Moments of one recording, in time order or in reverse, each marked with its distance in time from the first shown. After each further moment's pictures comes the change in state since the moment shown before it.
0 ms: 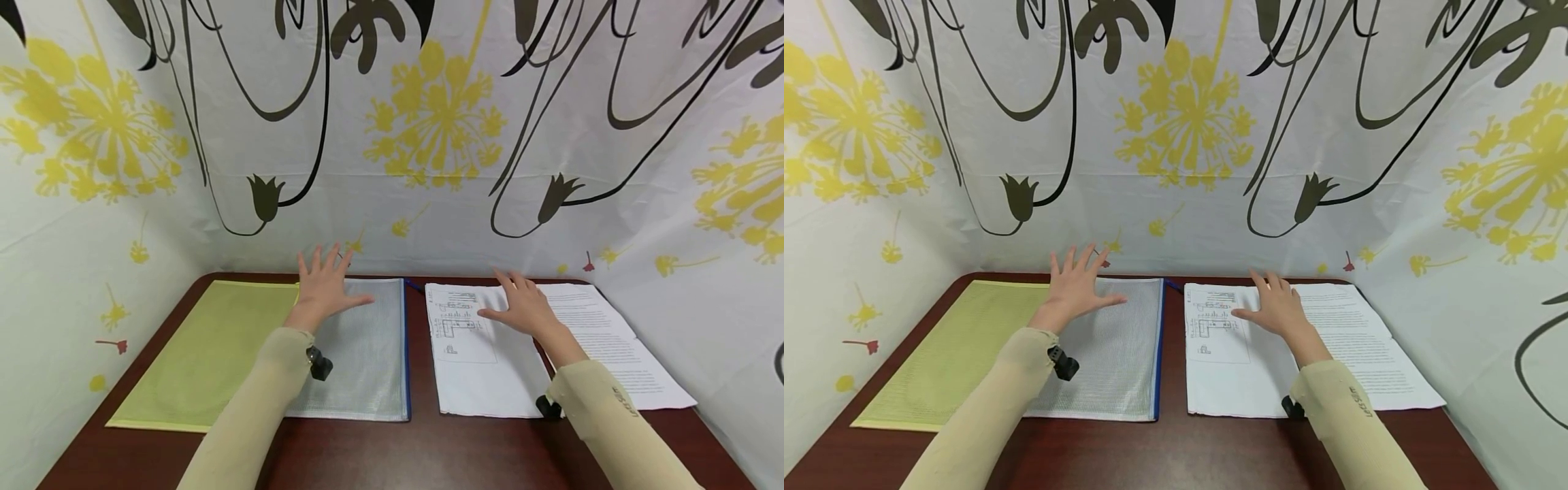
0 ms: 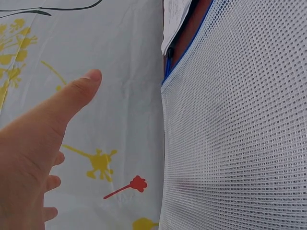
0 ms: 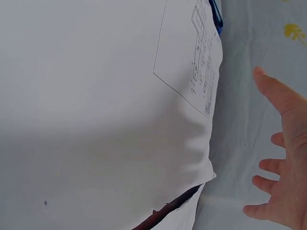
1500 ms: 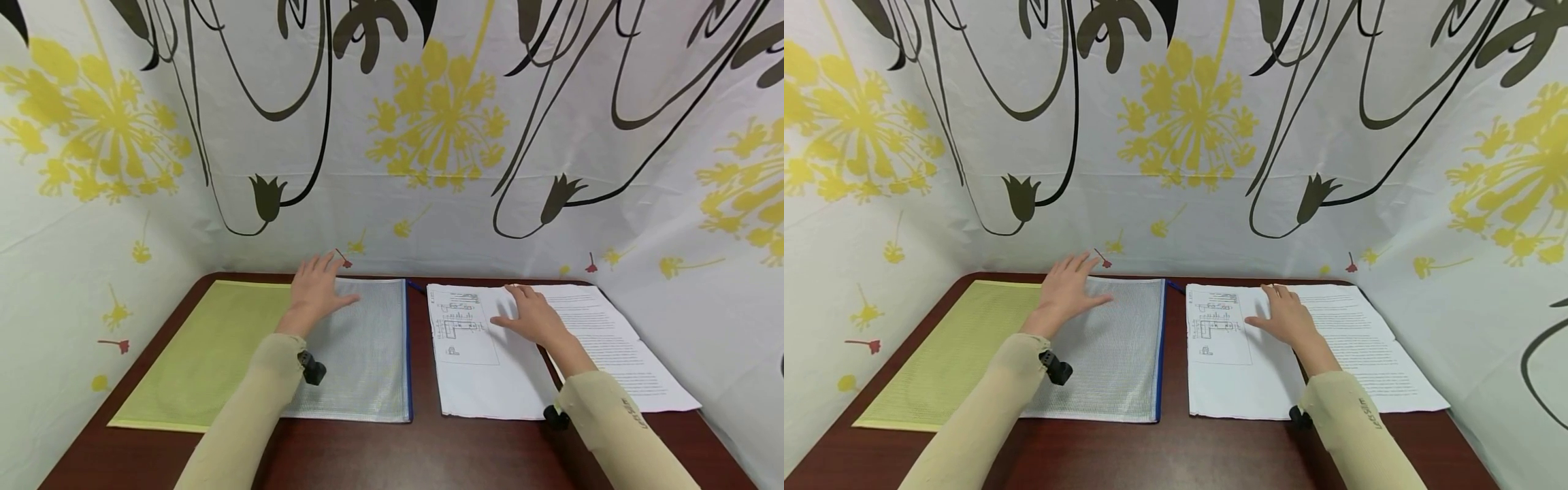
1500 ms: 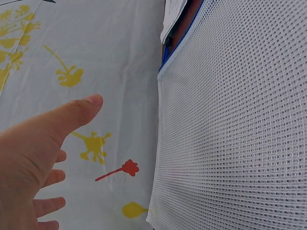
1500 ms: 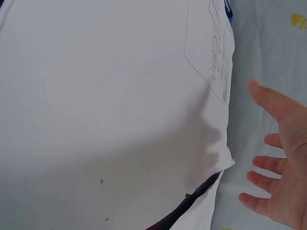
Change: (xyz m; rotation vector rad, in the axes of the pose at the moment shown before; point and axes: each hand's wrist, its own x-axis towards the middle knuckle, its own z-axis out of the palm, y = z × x) left_hand -0.005 -0.016 0.002 -0.031 0.034 -0.006; right_hand -0.009 0.013 0.009 0.031 -0.063 0.059
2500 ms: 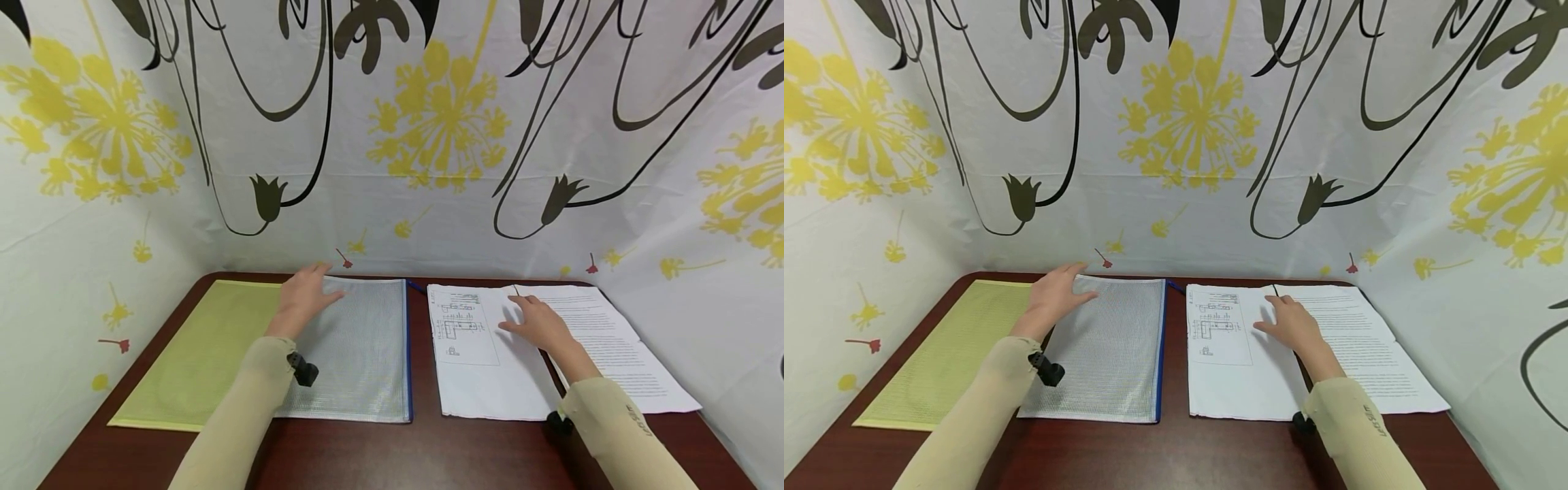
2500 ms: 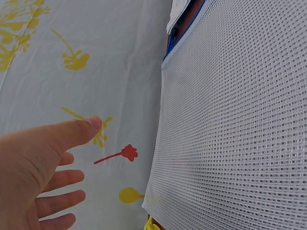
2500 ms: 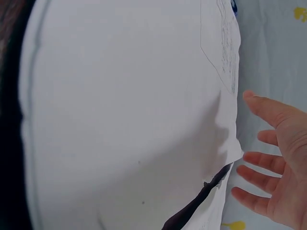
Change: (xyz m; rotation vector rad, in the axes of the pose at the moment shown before) left_hand -0.008 -0.016 0.001 -0.083 -0.006 -0.092; right_hand -0.005 0.013 0.006 -0.020 -0.016 0.013
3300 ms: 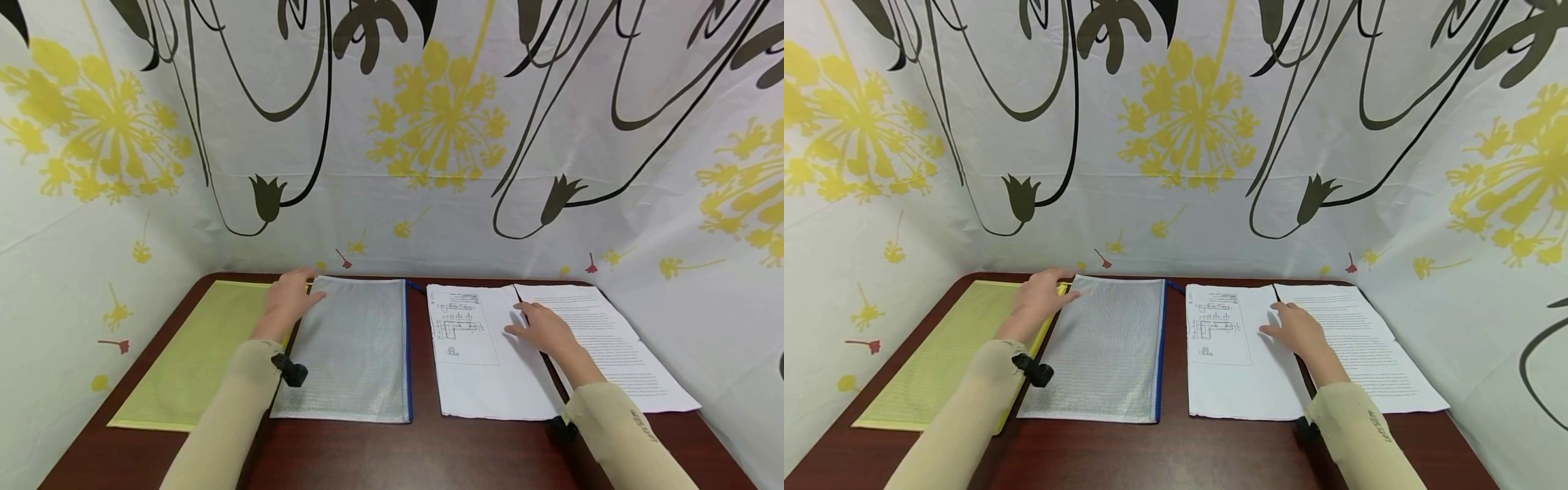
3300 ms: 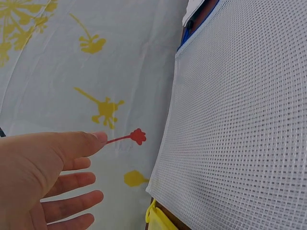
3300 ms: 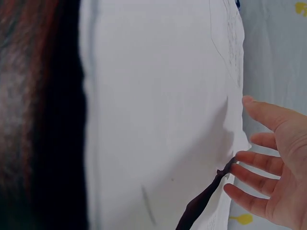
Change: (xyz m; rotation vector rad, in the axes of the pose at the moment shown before) left_hand -0.011 -0.021 -0.009 -0.110 -0.001 -0.035; right_hand -0.006 0.011 0.006 0.002 -0.033 0.050
